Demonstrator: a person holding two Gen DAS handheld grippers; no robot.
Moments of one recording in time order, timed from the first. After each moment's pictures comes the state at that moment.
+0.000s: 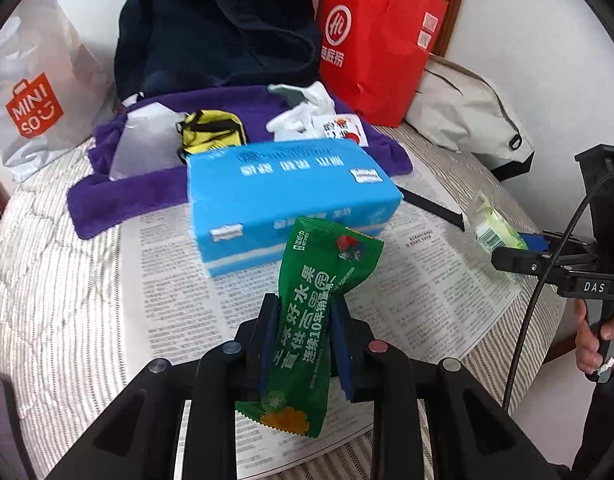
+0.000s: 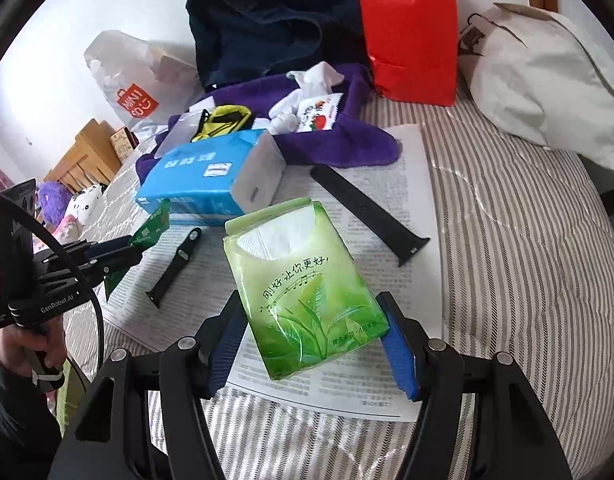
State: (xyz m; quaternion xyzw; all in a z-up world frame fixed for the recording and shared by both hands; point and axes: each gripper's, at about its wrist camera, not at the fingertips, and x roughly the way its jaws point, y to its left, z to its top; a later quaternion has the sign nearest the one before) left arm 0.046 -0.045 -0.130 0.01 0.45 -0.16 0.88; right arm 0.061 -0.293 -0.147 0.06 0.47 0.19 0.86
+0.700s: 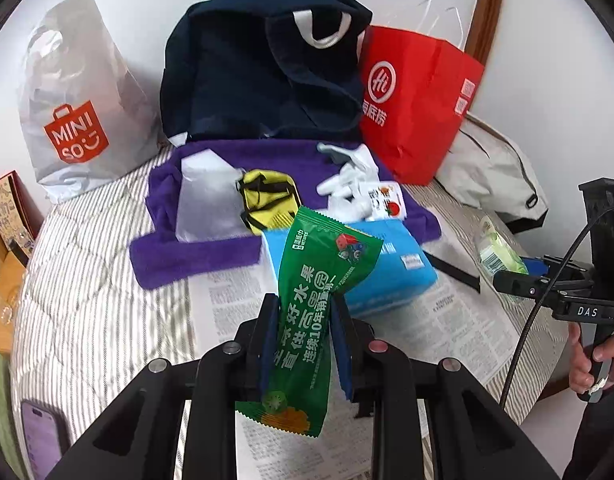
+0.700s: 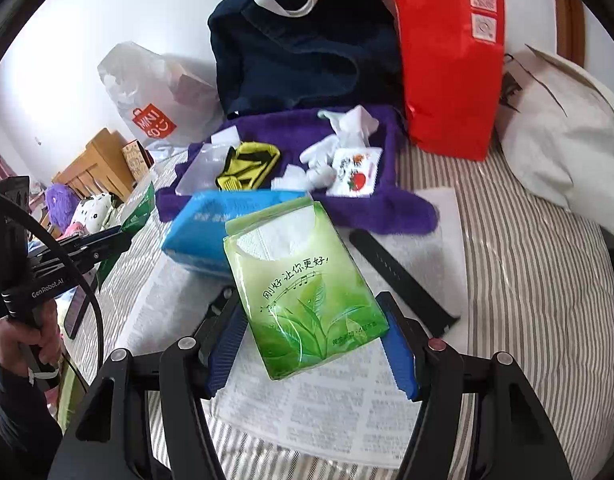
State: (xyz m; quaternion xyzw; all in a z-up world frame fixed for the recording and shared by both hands) left arm 0.070 0.001 -0.078 -0.02 0.41 -0.13 0.90; right arm 0.095 -0.259 -0.104 0.05 0.44 0.21 0.87
